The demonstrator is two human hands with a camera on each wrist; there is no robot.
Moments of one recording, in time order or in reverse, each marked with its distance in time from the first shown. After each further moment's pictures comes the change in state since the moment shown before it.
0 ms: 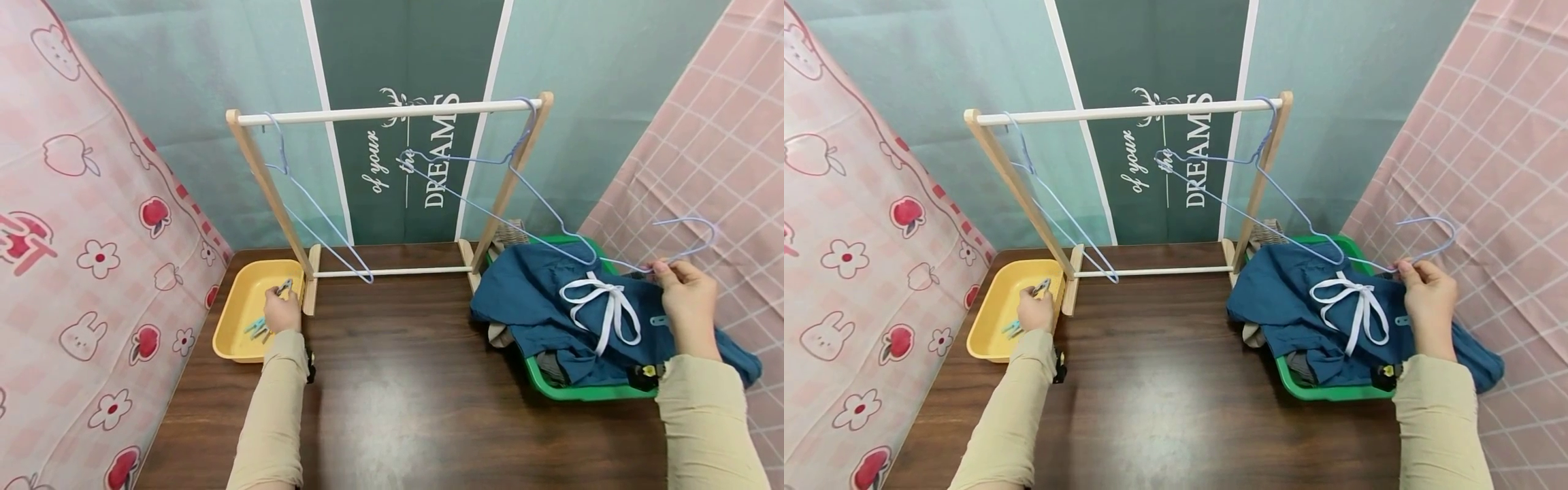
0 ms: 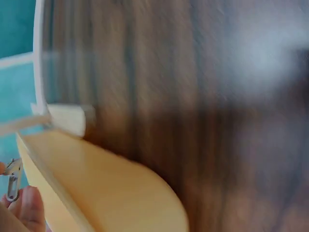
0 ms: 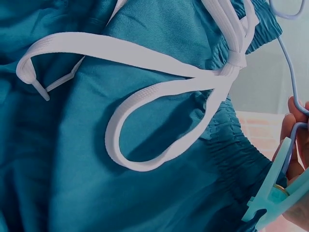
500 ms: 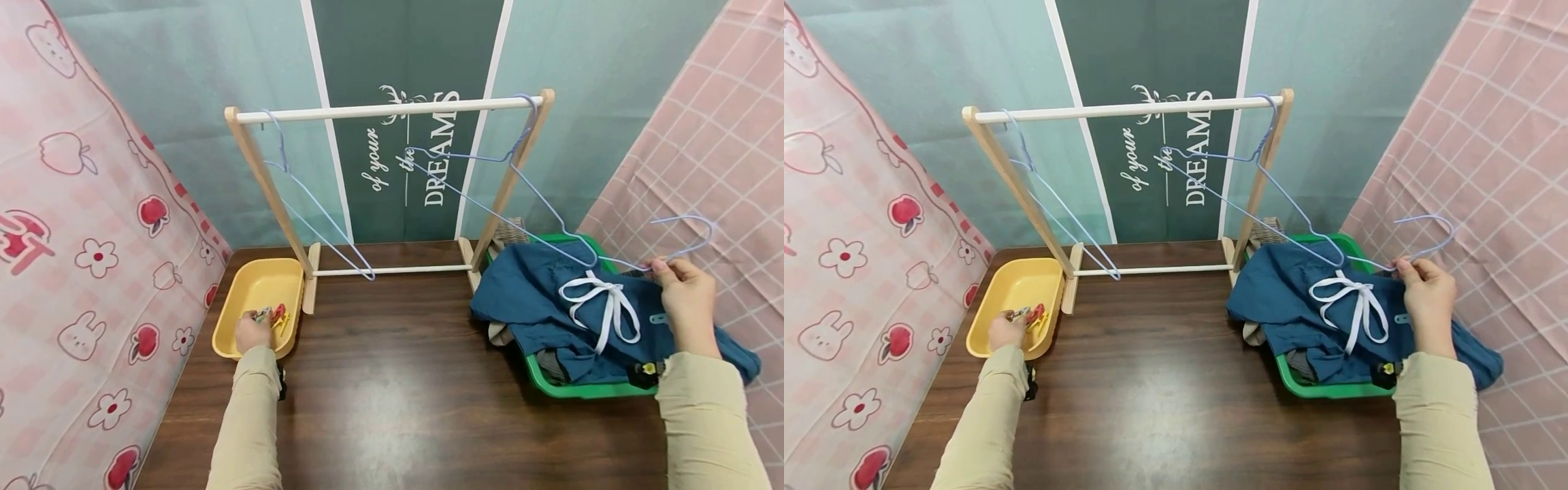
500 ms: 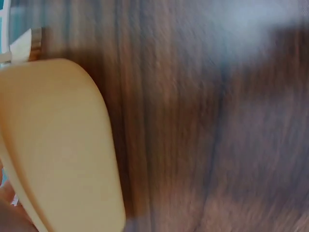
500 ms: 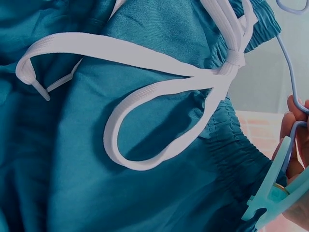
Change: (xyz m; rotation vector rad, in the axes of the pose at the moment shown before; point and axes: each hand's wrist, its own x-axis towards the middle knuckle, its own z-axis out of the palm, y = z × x) left_hand 0.015 -0.054 -0.043 0.271 -0.070 -0.027; right_hand 0.000 -0.004 -0.001 -0.019 -0.029 0.014
